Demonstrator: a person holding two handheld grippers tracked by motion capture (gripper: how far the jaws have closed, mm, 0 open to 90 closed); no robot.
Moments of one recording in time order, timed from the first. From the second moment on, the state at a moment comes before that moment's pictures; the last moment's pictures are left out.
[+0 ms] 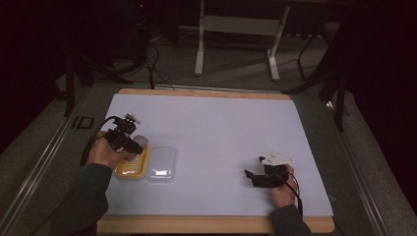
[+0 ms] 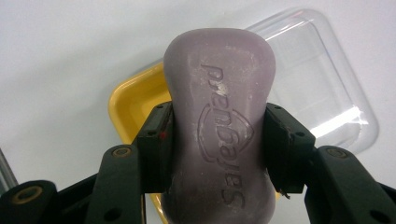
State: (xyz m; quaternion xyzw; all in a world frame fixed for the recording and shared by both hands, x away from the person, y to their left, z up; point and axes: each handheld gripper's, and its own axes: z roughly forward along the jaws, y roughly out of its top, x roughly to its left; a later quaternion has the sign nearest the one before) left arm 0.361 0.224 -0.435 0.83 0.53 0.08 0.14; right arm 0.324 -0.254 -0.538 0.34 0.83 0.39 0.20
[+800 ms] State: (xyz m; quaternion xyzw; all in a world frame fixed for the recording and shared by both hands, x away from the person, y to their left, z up) left arm 0.360 0.224 -0.458 0.82 0.56 0.07 0.14; right arm 0.324 -0.254 -0.538 0.34 0.83 0.39 0.20
